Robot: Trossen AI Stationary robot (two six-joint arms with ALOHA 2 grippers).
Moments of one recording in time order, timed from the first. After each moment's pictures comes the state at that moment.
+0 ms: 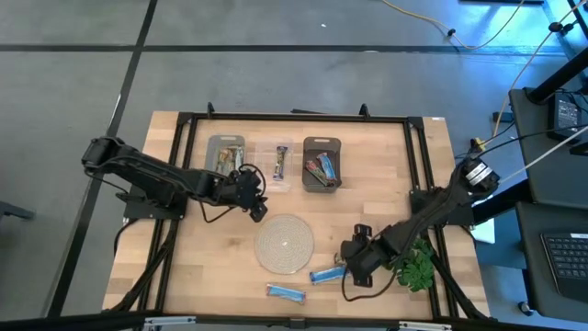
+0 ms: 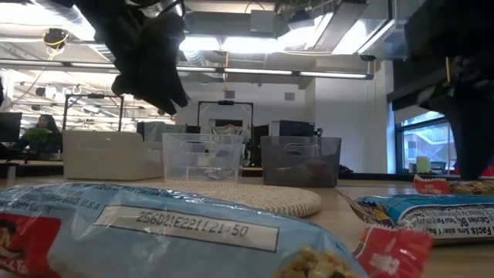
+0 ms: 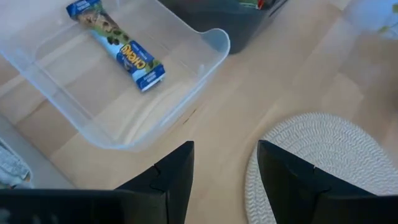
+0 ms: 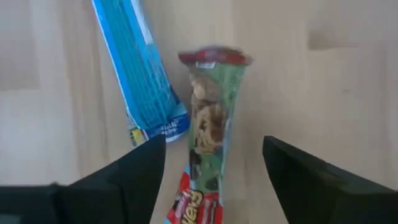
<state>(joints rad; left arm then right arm) -0.18 1.31 0.80 -0.42 -0.42 -0.82 0.65 1.67 0.97 -0.55 0.15 0.73</state>
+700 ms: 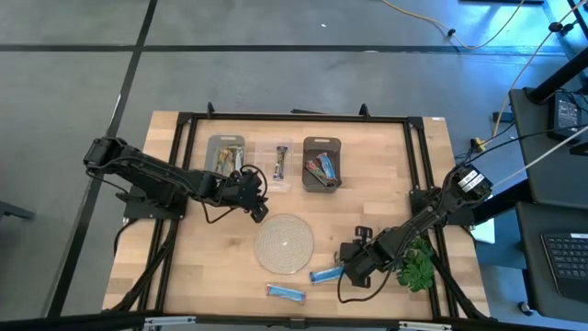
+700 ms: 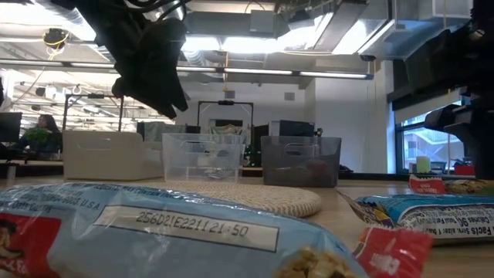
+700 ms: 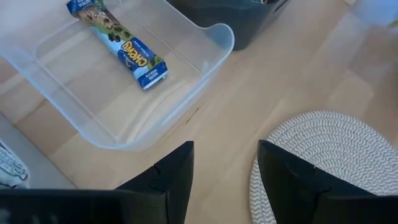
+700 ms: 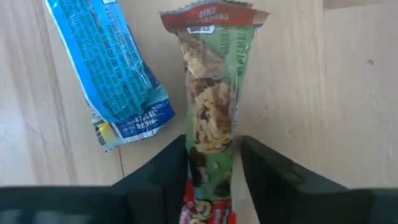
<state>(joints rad) -0.18 1.33 0.80 -0.41 -0.43 -0.82 0.66 1.77 0.97 -0.56 0.13 0.78</state>
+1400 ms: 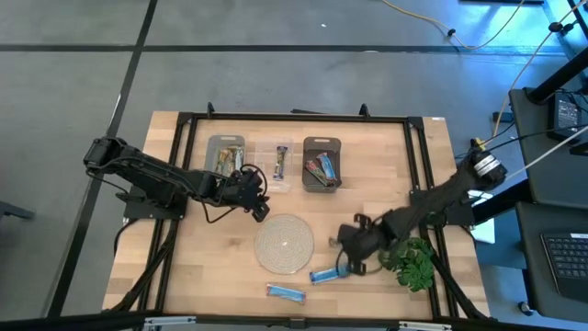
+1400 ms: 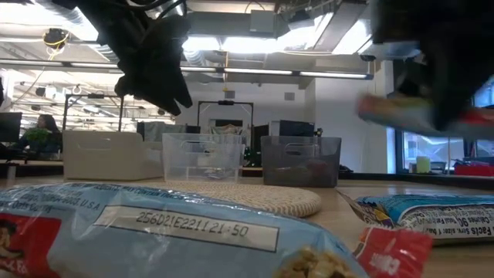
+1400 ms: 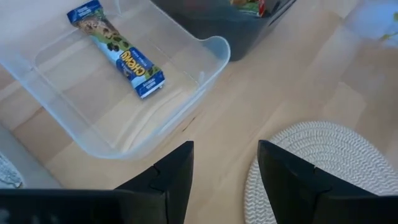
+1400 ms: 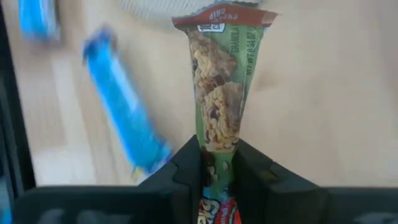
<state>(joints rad) -0.18 1.33 0.80 -0.38 -0.45 -0.83 0.54 1.57 0.96 -0.56 0.12 0.78</state>
